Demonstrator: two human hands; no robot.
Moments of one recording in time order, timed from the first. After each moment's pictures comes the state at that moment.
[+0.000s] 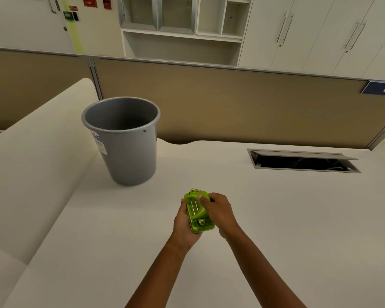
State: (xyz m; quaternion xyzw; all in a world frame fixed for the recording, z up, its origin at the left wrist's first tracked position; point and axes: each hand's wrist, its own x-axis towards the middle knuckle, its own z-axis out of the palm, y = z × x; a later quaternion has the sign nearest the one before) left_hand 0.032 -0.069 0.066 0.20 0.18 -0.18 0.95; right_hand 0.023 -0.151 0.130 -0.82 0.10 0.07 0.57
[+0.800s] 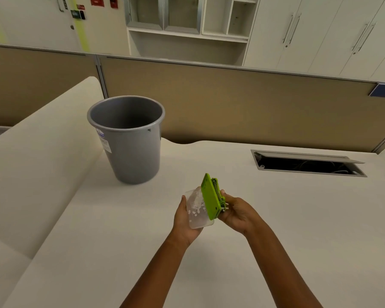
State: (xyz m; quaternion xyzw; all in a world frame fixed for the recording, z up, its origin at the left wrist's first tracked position) left_hand 0.033 -0.061 0.074 0.24 0.14 -0.18 0.95; right_hand 0.037 -0.188 0.131 -0.38 0.23 0.20 0.87
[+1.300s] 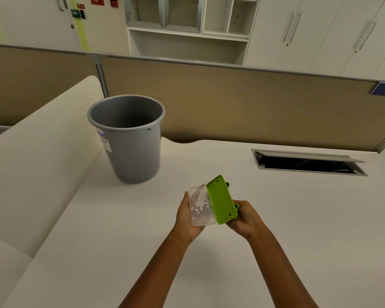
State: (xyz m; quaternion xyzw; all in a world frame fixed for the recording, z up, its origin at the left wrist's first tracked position) left_hand 0.031 -0.067 0.087 0.23 0.09 -0.20 0.95; right_hand 0.039 -0.205 0.110 -0.33 0.26 0.22 0.88
